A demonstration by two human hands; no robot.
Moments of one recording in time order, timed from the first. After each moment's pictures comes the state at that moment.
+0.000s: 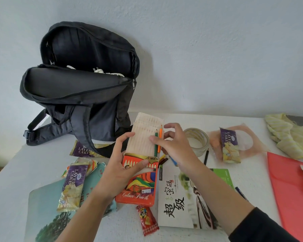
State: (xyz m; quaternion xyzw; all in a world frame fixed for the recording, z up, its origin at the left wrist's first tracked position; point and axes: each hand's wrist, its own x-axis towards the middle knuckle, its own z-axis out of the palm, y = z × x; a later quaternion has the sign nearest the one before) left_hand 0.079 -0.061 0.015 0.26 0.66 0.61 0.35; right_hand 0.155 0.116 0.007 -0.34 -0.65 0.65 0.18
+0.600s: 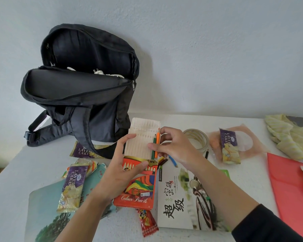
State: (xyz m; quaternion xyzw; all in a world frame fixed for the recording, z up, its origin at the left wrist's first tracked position) left_hand 0.085 -0.062 0.021 0.27 0.65 0.61 0.36; right_hand 0.160 0.129 0.014 -0.23 -0.71 0.65 0.12
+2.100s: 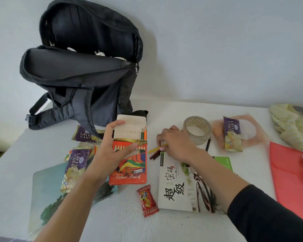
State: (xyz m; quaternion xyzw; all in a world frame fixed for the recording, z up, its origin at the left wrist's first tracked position) left_hand 0.064 -0.079 0.007 0.22 0.69 0.61 0.32; right_hand 0.159 0.135 -0.035 -0.16 -0.98 0.15 -0.04
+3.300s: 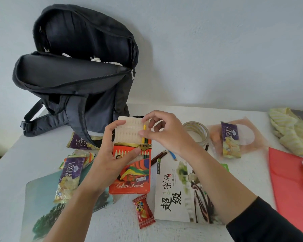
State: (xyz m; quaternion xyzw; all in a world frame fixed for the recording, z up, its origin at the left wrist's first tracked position) left_hand 0.077 -0.068 0.026 0.28 0.67 0.62 0.30; right_hand 0.153 0.119 0.039 -0.19 -0.82 0.52 0.16
